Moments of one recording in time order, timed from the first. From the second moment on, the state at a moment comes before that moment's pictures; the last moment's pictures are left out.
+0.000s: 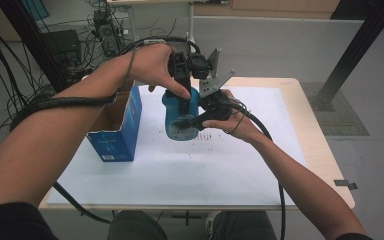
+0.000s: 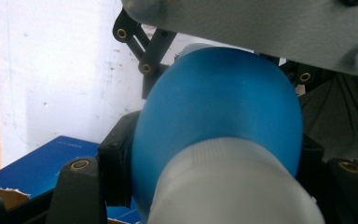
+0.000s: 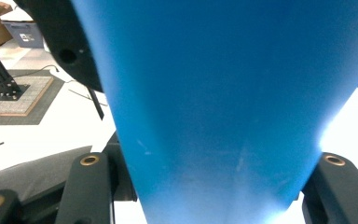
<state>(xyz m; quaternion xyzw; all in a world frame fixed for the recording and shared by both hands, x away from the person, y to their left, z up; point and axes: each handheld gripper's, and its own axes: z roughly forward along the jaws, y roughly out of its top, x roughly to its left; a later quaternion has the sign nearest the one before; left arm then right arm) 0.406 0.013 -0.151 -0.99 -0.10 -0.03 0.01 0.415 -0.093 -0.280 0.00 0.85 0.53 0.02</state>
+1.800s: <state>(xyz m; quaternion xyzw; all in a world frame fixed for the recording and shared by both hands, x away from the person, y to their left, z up) 0.408 0.022 -0.144 -0.99 -0.12 -0.03 0.01 0.416 -0.101 -0.280 0.05 0.84 0.54 0.00</state>
